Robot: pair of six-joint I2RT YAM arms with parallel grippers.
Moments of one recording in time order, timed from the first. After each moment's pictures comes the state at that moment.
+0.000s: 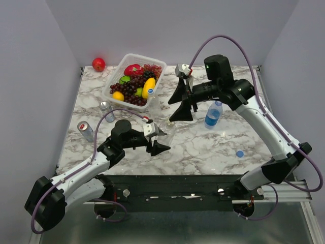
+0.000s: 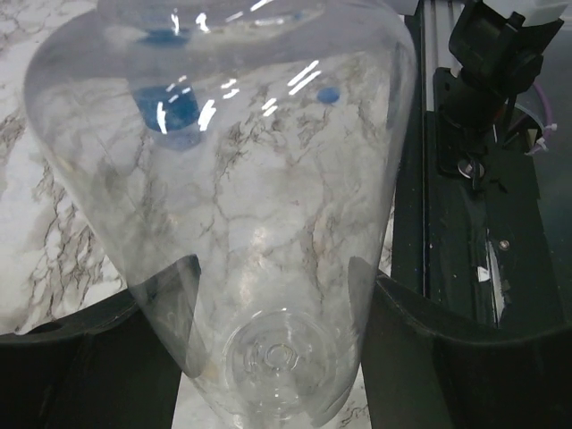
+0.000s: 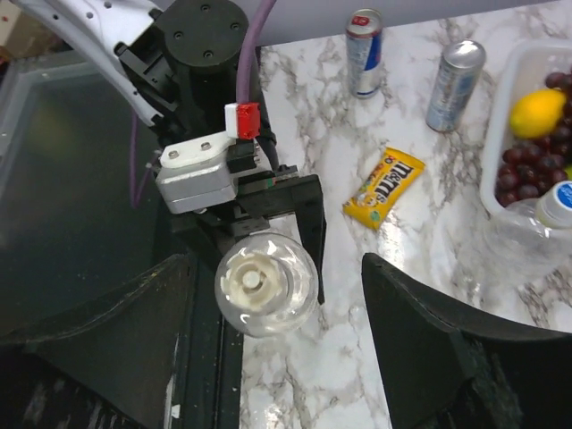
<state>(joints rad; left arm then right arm) -0.66 0.94 0.46 0.33 0.71 0.07 0.63 1.49 1.75 -0.79 -0.95 -0.29</state>
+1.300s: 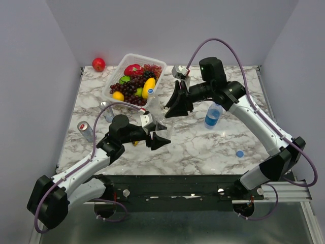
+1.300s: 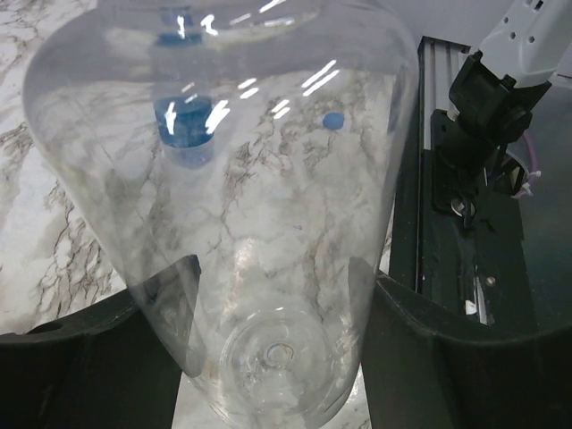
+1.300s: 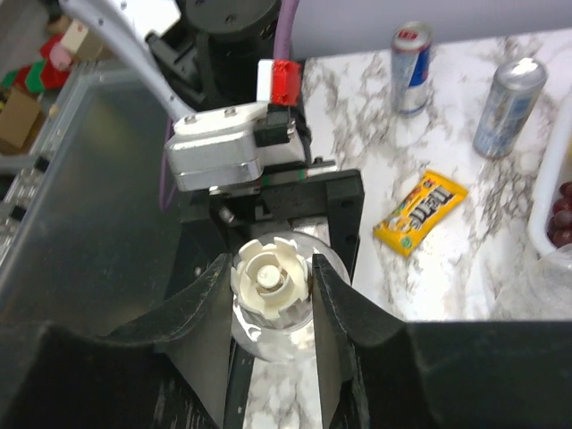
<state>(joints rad) -0.61 0.98 0.53 0.35 0.74 -0.03 0.62 1.55 1.68 -0.67 -1.11 -0.26</state>
